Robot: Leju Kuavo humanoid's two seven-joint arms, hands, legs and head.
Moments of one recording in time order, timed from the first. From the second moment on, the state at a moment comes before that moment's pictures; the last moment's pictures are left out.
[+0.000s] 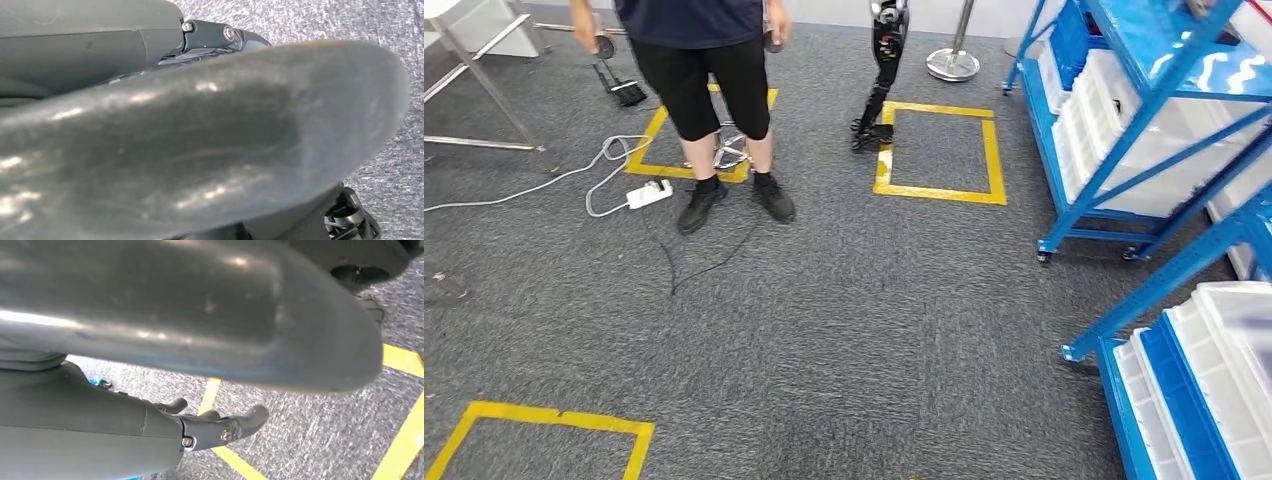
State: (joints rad) left arm -0.06 -0.15 1.06 -0.21 -1.41 0.20 -0.14; right arm -0.02 0.12 -0.49 -0.20 0.75 -0.16 0.10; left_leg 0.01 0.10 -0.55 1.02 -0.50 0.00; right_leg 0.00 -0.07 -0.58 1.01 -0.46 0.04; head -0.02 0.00
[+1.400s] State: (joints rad) left arm -0.06 -0.15 1.06 -0.21 -1.41 0.20 -0.14; right arm -0.01 0.13 -0.49 -0.20 0.76 -0.15 0.11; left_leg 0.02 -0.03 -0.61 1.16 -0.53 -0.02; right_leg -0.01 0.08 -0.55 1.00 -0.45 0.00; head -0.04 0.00
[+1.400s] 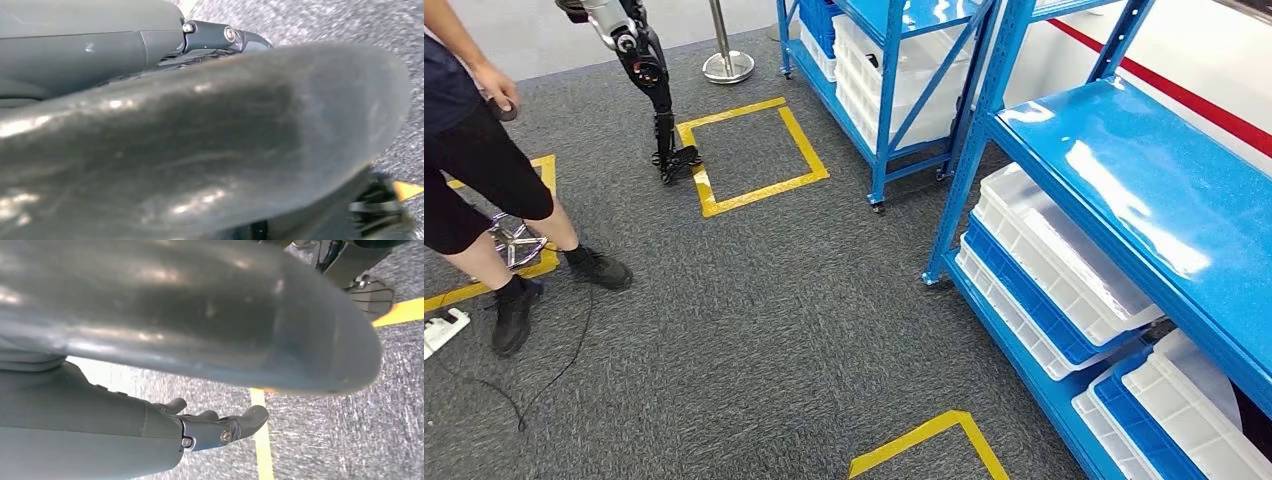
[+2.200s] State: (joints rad) left arm -0.06 -0.15 1.06 -0.21 -1.42 0.20 -0.14; right arm -0.01 0.12 -0.51 -0.20 0.77 -0.14 0.13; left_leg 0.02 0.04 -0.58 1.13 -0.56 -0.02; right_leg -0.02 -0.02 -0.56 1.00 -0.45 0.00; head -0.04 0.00
